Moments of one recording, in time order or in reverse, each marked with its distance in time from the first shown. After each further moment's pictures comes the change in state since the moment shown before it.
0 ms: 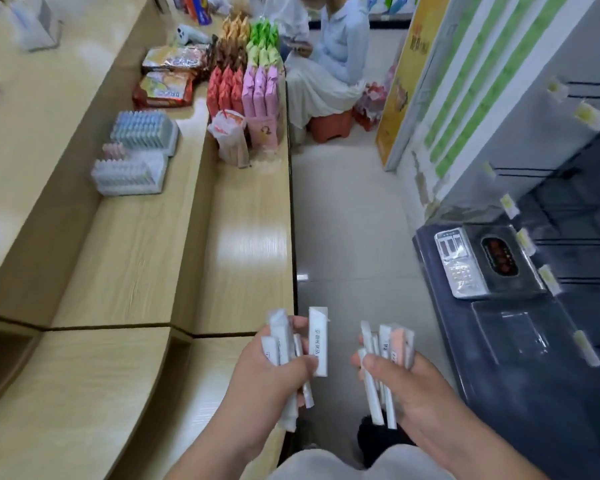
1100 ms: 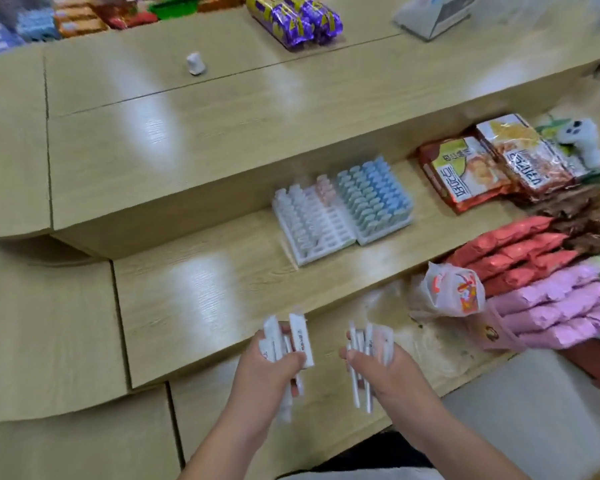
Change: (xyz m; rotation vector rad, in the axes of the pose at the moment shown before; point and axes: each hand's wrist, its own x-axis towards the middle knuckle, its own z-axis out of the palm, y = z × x) left_hand 0.364 0.111 -0.144 -0.742 1.127 -0.106; right_hand 0.505 -0.289 0.246 -1.080 -0.843 0.045
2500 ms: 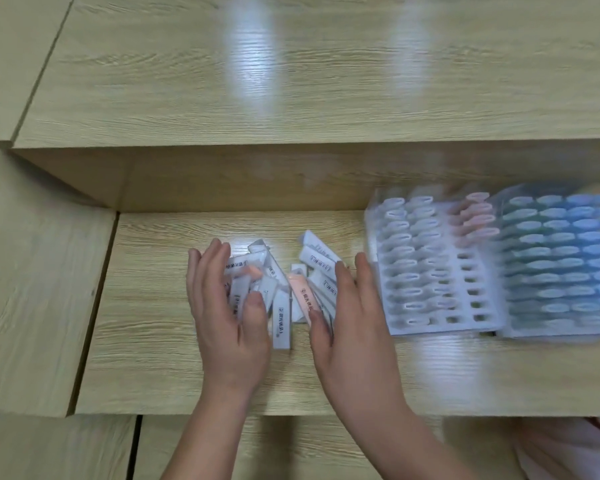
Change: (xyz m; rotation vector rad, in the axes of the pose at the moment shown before) left_hand 0.198 -0.031 -0.056 0.292 0.885 0.662; right_hand 0.215 -0.044 0.120 -0.866 0.028 -0.741
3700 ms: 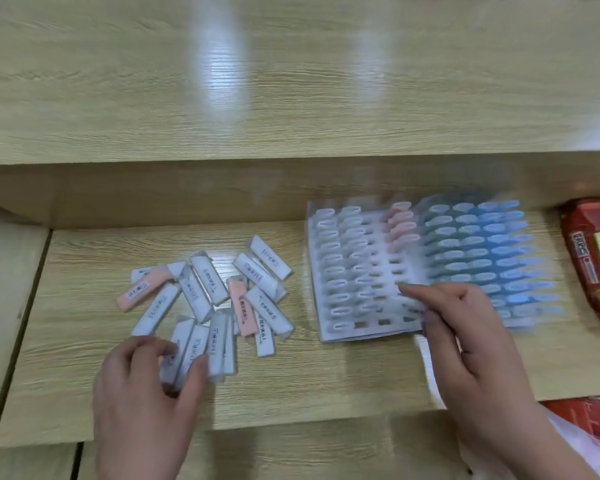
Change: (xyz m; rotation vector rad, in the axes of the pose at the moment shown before) left_hand -0.043 0.005 -0.038 0.612 -0.136 -0.172; right_hand -0.013 0.103 -0.140 0.130 0.175 -0.189
